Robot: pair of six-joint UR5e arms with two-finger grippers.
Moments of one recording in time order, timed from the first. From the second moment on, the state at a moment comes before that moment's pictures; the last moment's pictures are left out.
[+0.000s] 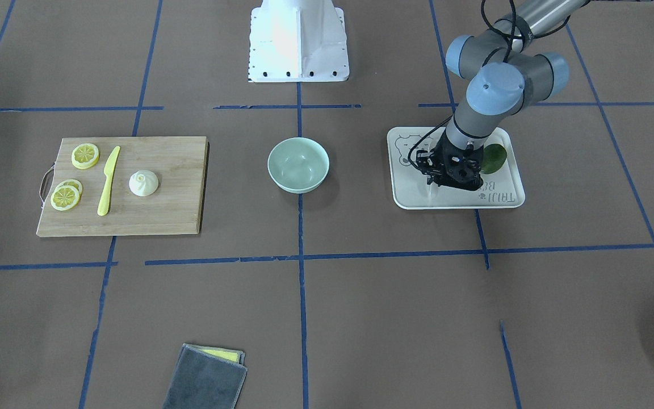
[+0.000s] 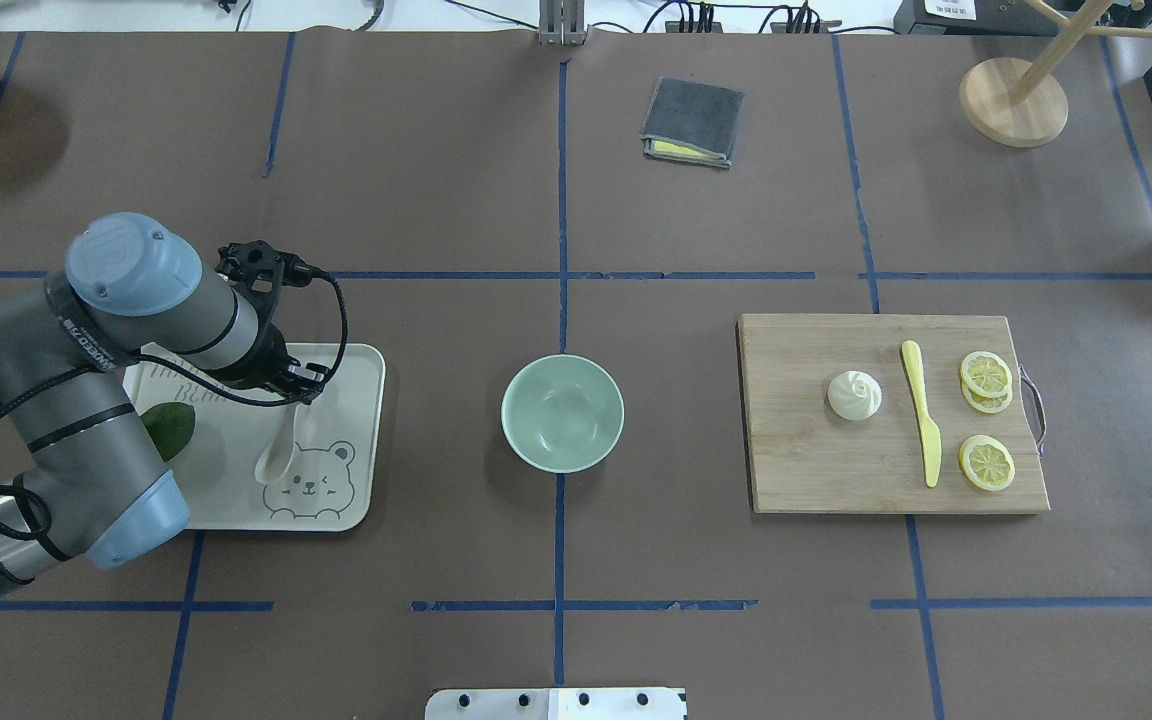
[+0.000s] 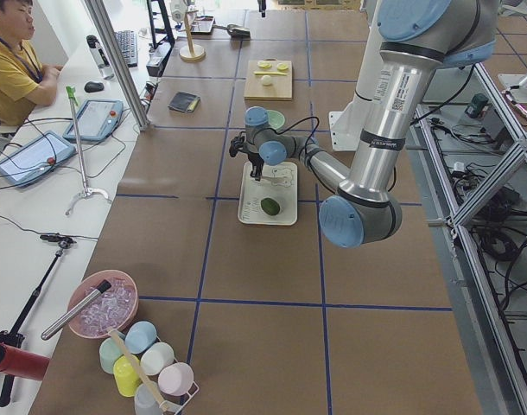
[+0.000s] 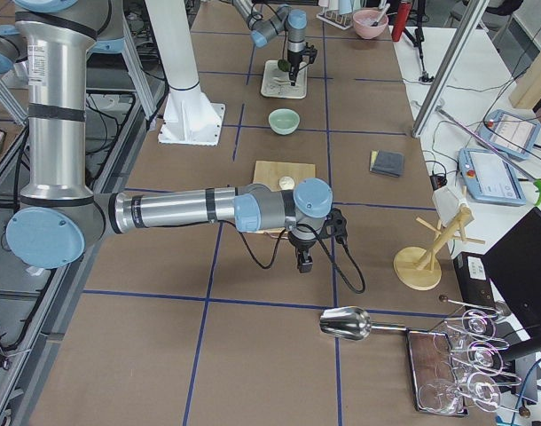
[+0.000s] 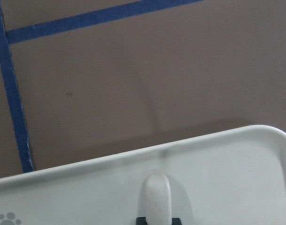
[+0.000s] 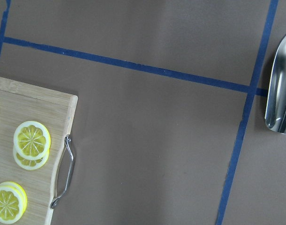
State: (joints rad) left arm -0.66 -1.90 -1.73 -1.85 -2.04 -0.89; right arm 1.43 -1.64 1.76 -1.55 2.45 -0.02
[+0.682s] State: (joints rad) left arm -0.57 -2.17 -1.73 -1.89 -1.86 -1.22; right arm 1.43 -1.63 1.76 -1.55 2.50 -0.02
